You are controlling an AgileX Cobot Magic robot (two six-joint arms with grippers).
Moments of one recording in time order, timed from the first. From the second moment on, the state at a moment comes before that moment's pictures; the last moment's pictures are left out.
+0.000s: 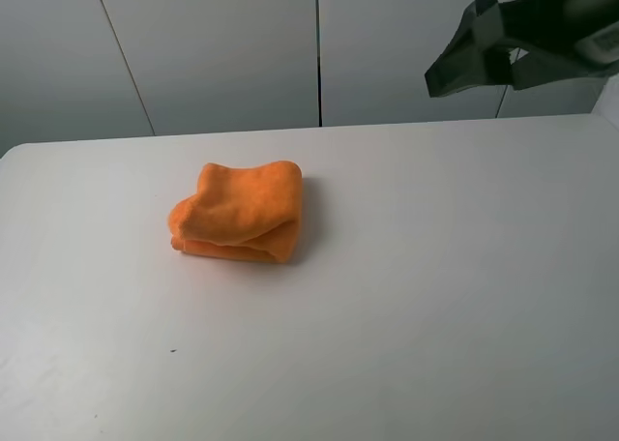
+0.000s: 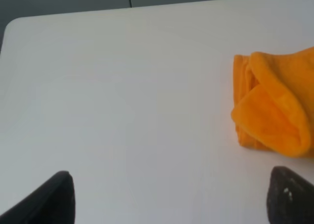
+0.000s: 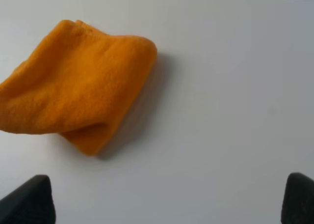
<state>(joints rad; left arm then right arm) -0.06 0.65 -0.90 0.06 1.00 -0.05 0.33 1.09 -0.92 0.30 0.74 -0.17</state>
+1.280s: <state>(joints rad) -0.05 0.00 -0.57 0.06 1.23 -0.03 0.33 0.00 -0.51 0.00 1.10 -0.02</state>
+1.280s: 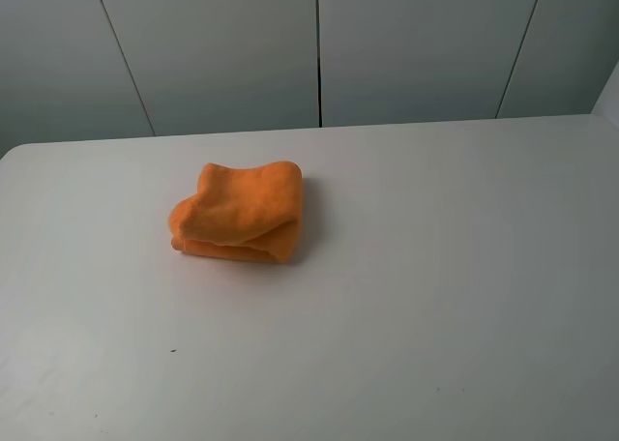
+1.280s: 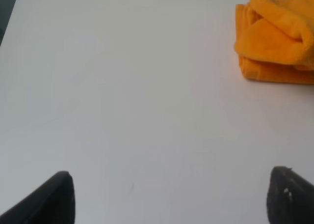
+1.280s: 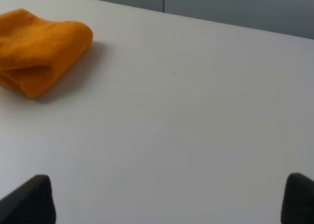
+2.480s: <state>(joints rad) -0.05 0.00 -0.51 0.02 1.09 -0.03 0.29 0.00 -0.51 0.01 1.10 0.01</state>
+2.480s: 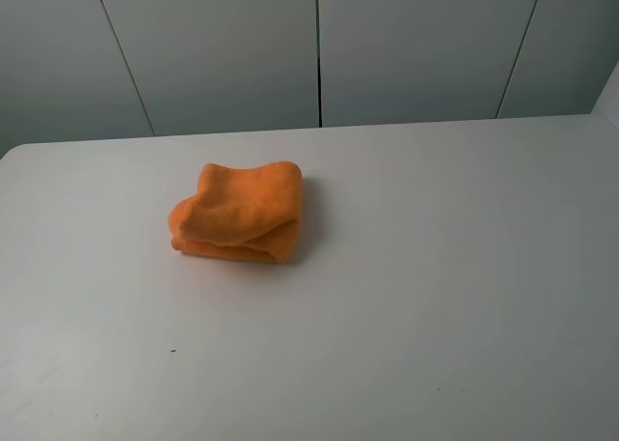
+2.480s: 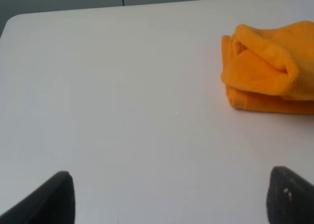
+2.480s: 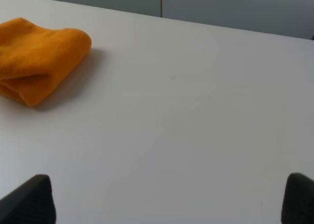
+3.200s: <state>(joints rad) 0.02 0.00 -0.51 0.02 1.09 -0.02 0.11 0.00 -0.51 0.01 1.10 0.01</state>
